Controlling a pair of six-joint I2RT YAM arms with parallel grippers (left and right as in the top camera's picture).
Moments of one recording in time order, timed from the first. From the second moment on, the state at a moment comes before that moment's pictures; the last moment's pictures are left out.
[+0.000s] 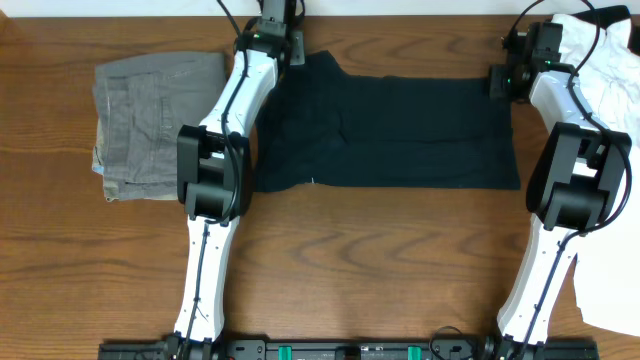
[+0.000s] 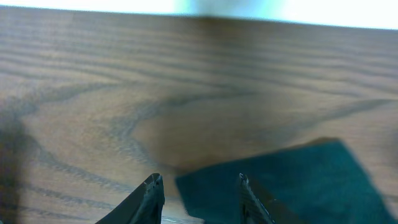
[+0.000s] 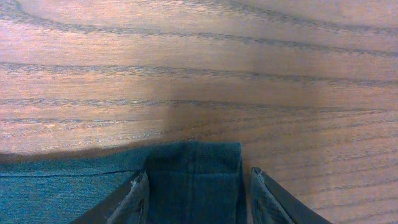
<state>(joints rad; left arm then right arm) -0.23 2.57 2.28 -0.60 -0.14 -0.25 -0.18 2.42 1.87 -0.47 -0.07 -0.09</state>
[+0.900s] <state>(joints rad) -0.24 2.63 2.25 -0.58 -0.15 -0.34 -0.18 2.42 1.86 -0.47 -0.07 -0.09</state>
